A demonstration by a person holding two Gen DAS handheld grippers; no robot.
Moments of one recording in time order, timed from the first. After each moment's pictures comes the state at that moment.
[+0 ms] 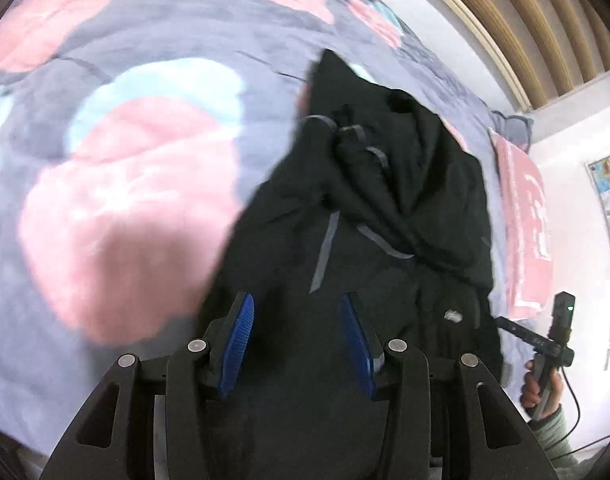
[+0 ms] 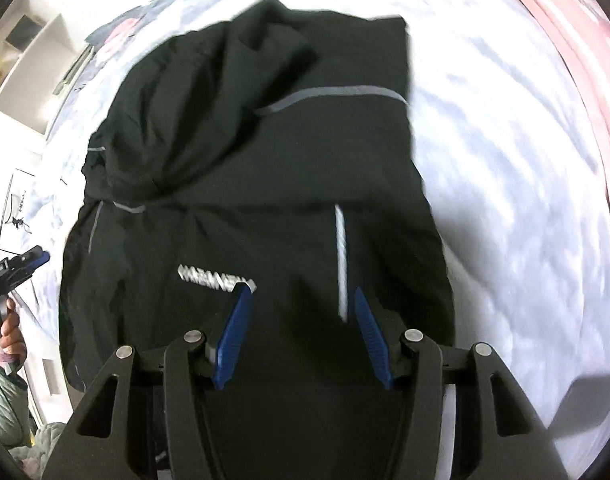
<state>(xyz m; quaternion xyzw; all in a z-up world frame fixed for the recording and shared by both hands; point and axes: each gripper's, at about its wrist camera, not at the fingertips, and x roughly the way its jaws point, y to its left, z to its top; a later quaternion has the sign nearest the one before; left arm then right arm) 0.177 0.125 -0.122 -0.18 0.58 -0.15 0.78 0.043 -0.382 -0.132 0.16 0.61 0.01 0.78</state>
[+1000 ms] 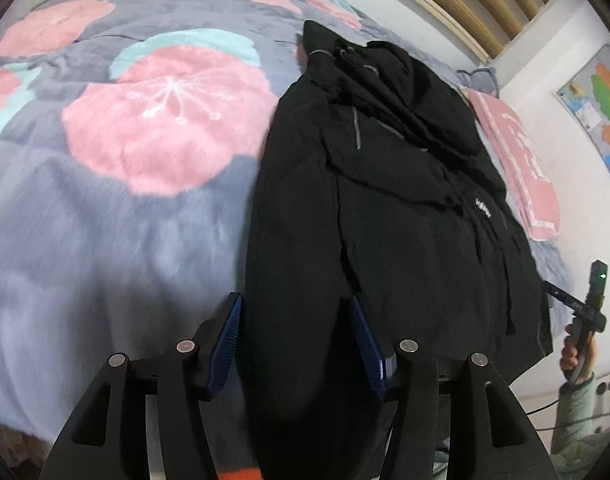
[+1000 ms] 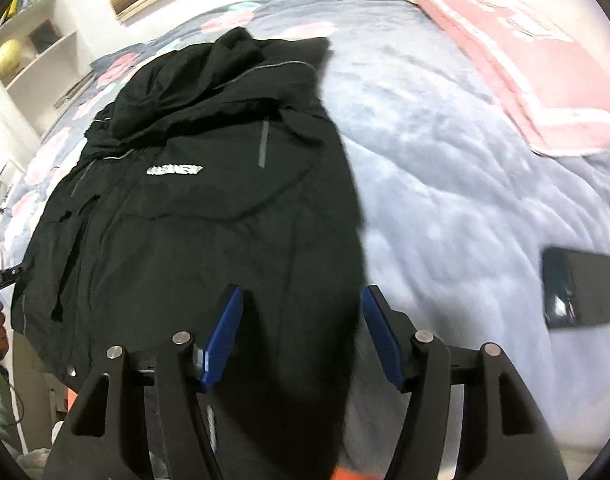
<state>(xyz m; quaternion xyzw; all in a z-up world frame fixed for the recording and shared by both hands) 0.062 0.156 -0.191 -0.10 0.53 -0.21 0.82 -0.144 -0.376 -0.148 0.13 0.50 -0.07 0.85</state>
